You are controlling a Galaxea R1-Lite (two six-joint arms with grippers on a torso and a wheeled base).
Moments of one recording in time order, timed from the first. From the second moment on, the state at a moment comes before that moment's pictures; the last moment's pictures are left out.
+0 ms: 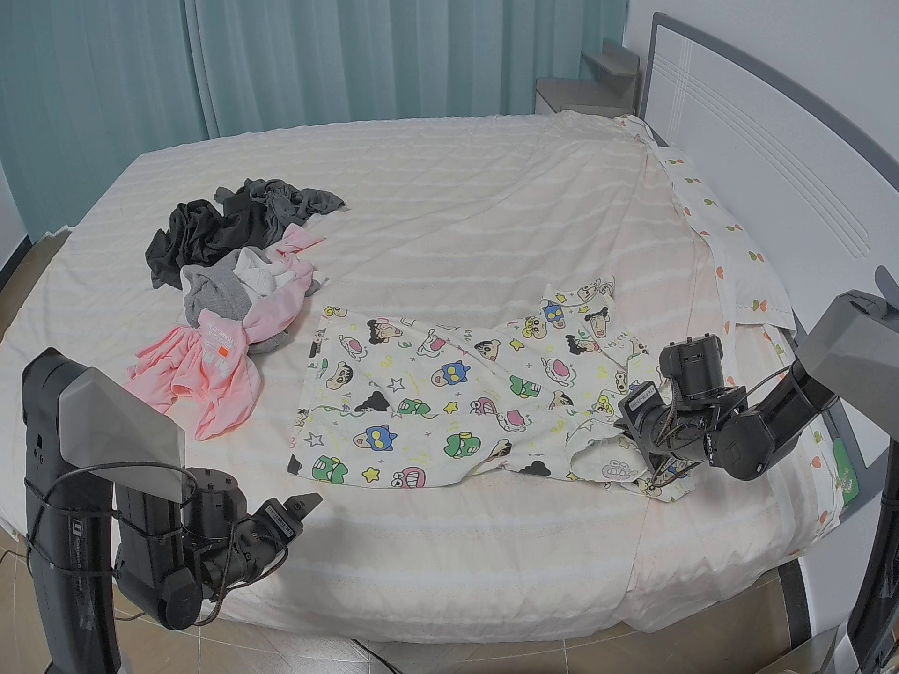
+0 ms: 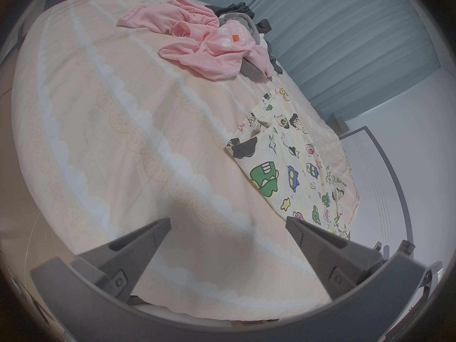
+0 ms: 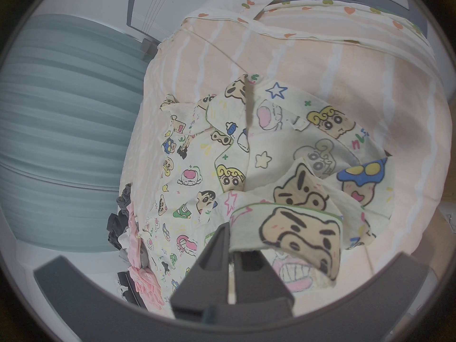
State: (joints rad) left arm -0.26 2.36 -0.20 -1.55 -0.02 -0.96; right arm 0.34 2.16 -0.89 -0.61 -0.08 1.24
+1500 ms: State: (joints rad) left arm -0.26 2.36 -0.20 -1.55 -0.02 -0.96; right arm 0.35 1.95 -0.48 -0.92 0.04 1.20
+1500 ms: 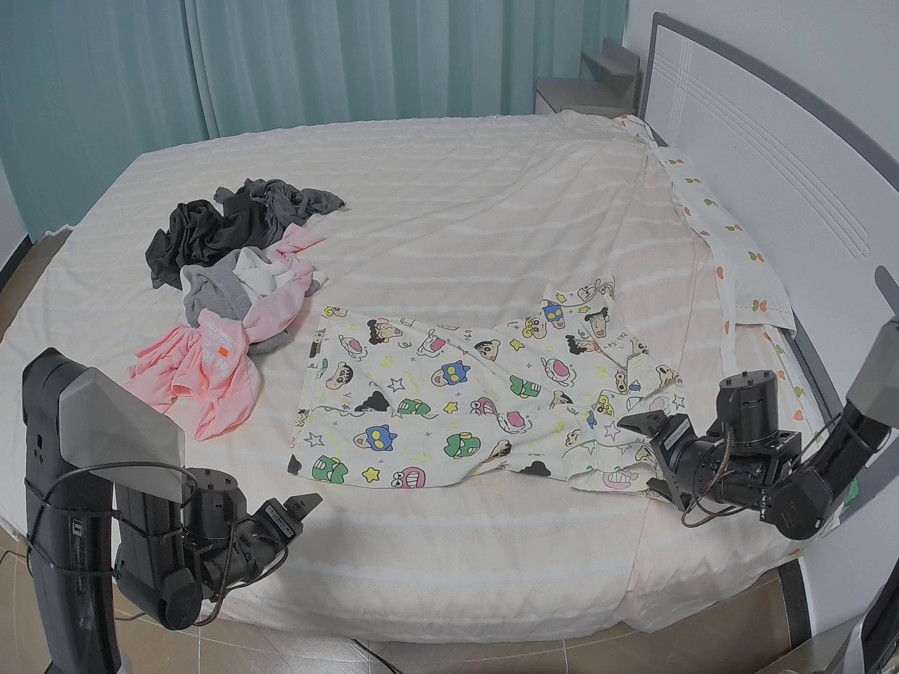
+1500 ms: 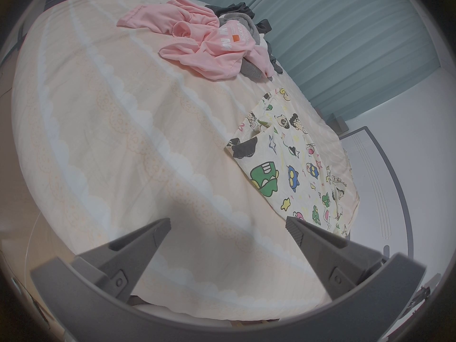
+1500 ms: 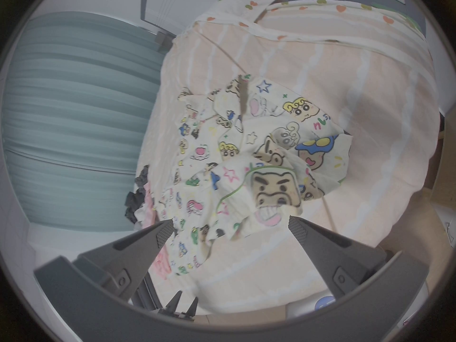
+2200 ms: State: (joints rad) left arm -0.26 2.36 -0.20 -1.55 -0.02 -0.96; right arm 0.34 2.05 -0.65 -0.98 0.17 1.15
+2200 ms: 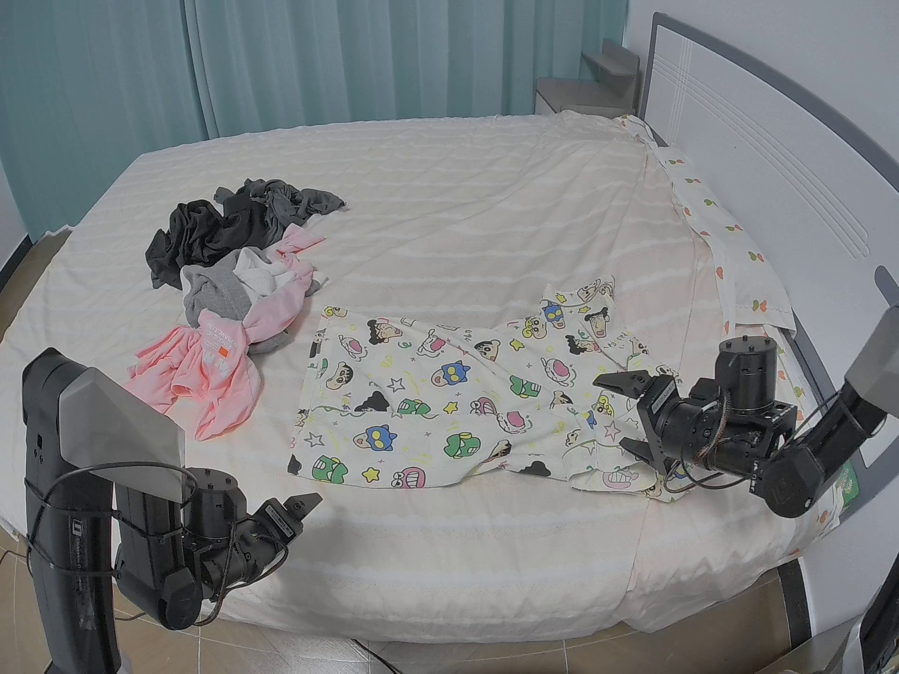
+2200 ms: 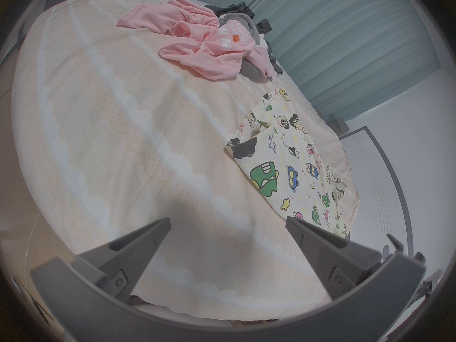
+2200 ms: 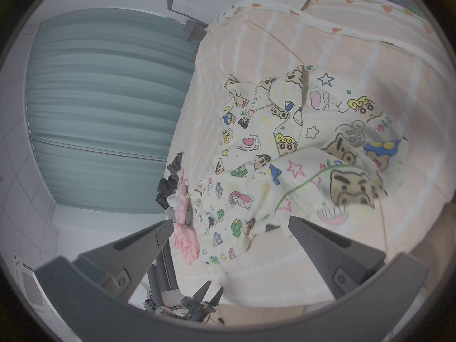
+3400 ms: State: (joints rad) left arm -0.27 2.32 -0.20 -1.55 0.08 -0.96; right arm 0.28 1.92 -0.55 -1.02 0.17 1.12
